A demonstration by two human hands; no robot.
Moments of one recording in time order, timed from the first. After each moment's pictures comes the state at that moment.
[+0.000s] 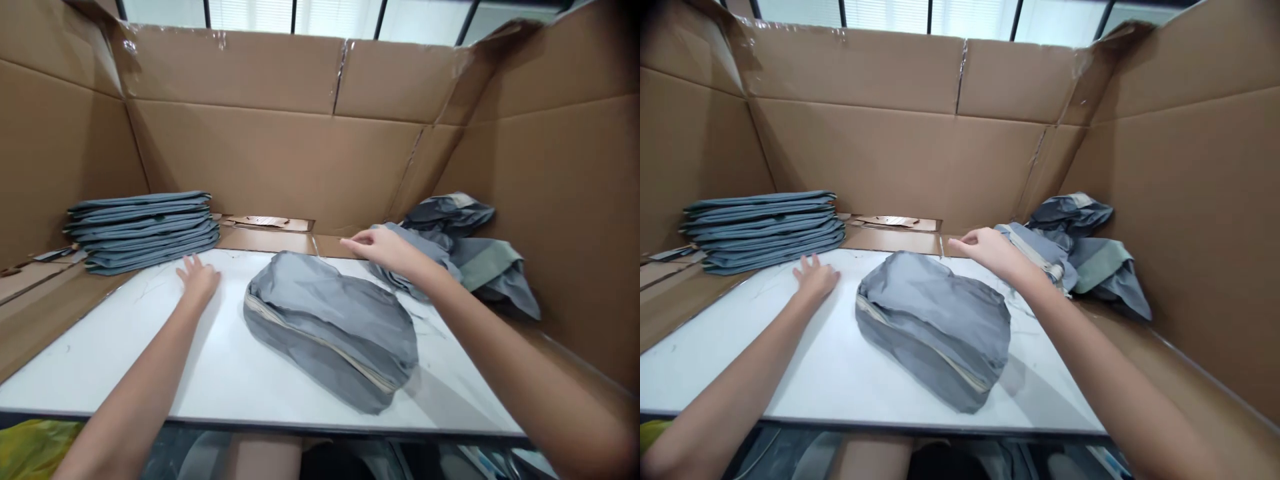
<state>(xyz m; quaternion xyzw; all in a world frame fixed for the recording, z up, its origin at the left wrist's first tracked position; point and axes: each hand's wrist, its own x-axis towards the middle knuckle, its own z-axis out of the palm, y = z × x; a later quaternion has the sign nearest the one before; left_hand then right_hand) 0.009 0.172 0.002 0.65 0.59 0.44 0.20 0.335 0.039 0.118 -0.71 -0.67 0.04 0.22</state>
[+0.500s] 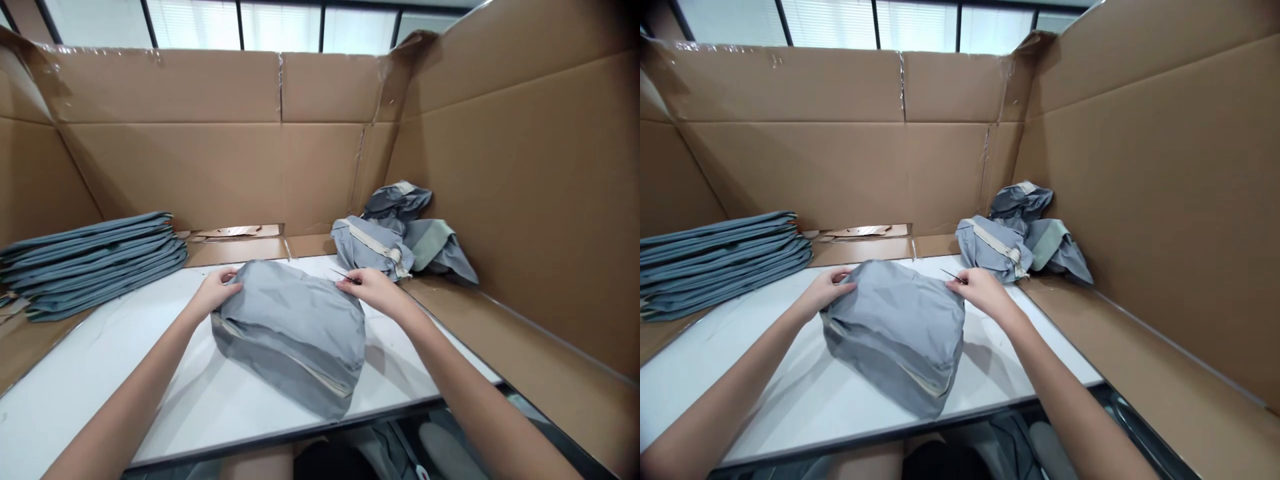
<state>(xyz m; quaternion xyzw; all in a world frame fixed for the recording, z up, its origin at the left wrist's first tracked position) 0.083 0.135 0.035 0.73 0.43 0.32 0.44 0.370 -0.019 0.054 -0.77 -0.61 0.06 0.18</state>
